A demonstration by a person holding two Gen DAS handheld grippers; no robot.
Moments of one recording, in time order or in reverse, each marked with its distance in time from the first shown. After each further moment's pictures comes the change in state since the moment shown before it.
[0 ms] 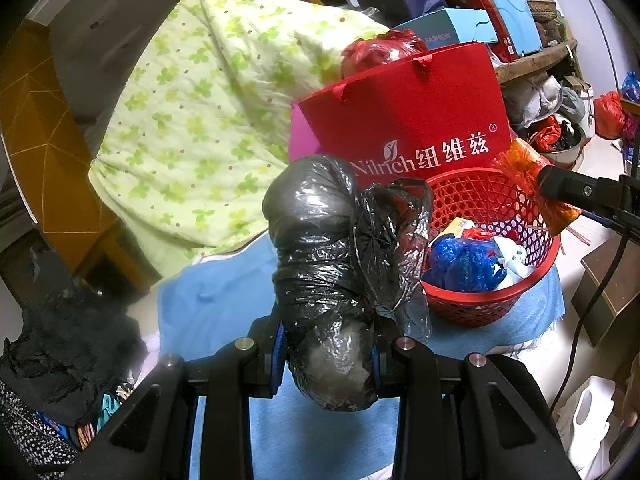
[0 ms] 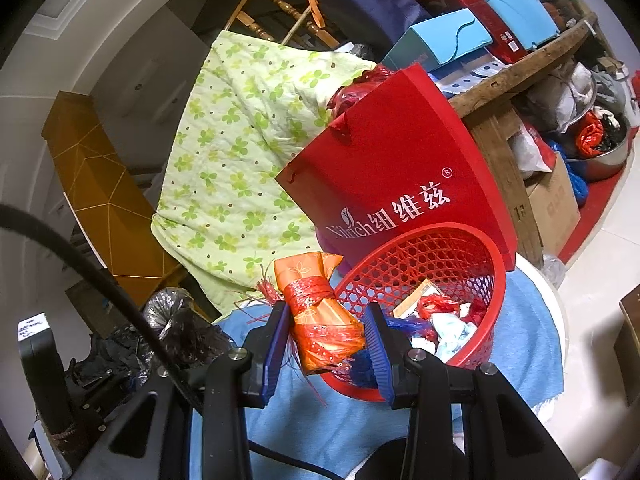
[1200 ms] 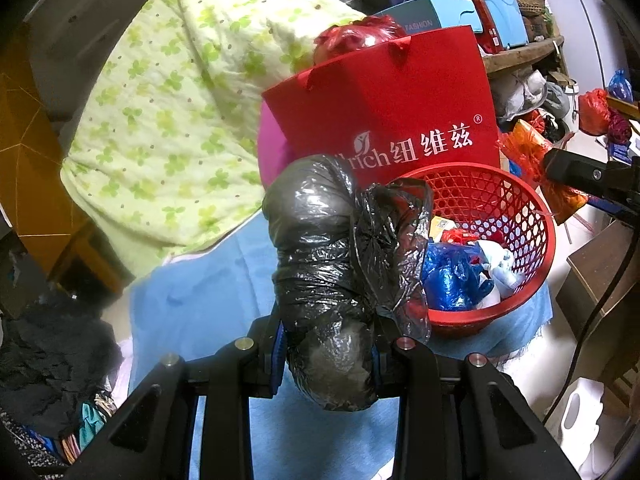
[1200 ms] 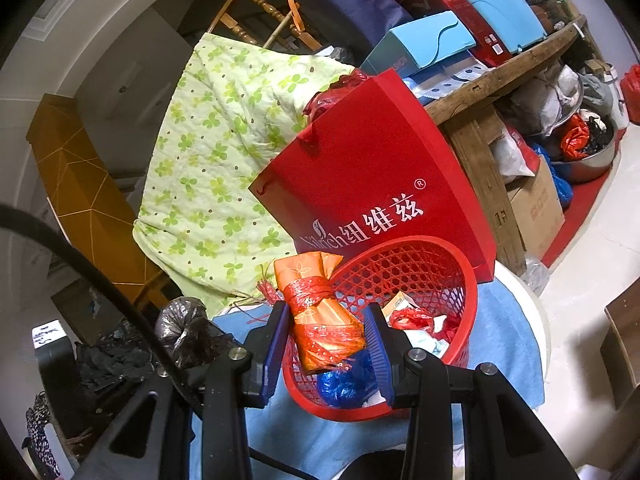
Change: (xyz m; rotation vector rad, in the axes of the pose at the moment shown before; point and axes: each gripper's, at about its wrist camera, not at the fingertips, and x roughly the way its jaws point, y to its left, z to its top) left arm 0.032 -0.014 0.010 0.021 0.025 -0.100; right arm 0.008 -0.020 0.016 0.011 -0.008 -0.062
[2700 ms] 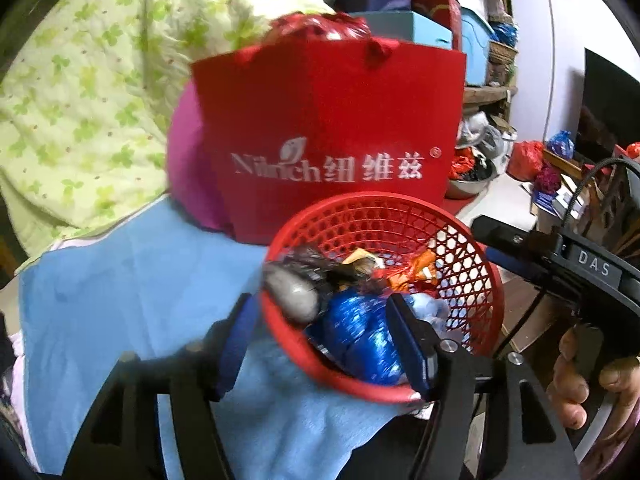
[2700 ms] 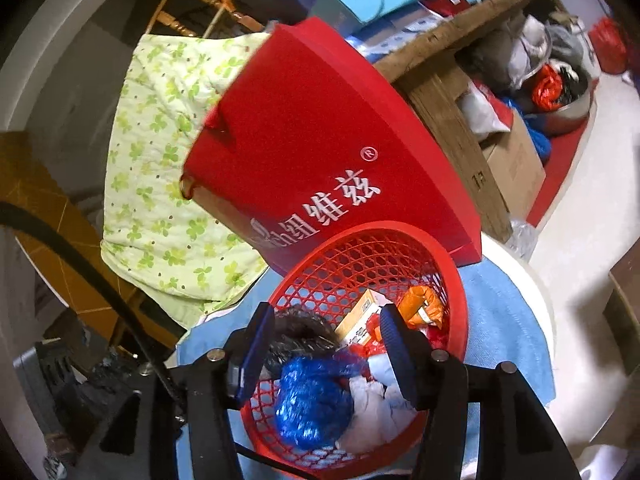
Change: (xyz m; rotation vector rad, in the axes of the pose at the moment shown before) left arm 0.062 0.007 0.033 -0.150 0.004 -0.401; right arm 0.059 -0.036 0.011 0.128 0.071 -0.099
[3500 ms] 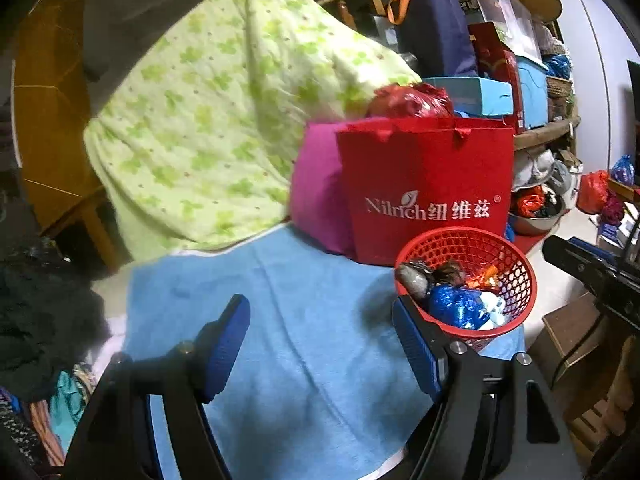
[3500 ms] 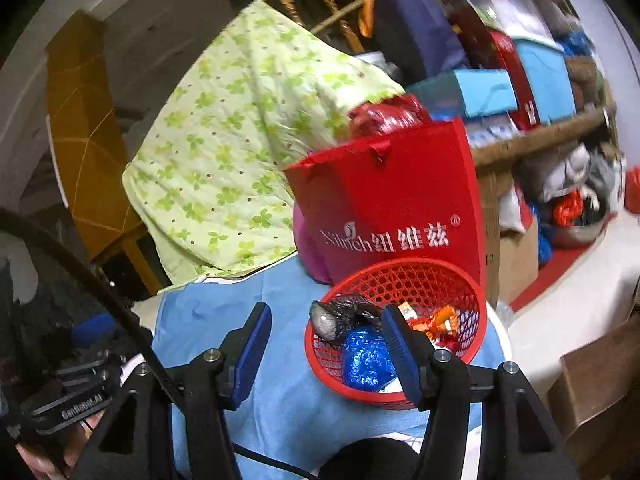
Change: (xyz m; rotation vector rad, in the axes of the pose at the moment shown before) left arm -0.157 0.037 -0.039 -0.046 -0.160 0.340; right arm -0.106 0.136 -0.053 -0.434 -0.094 -0.059
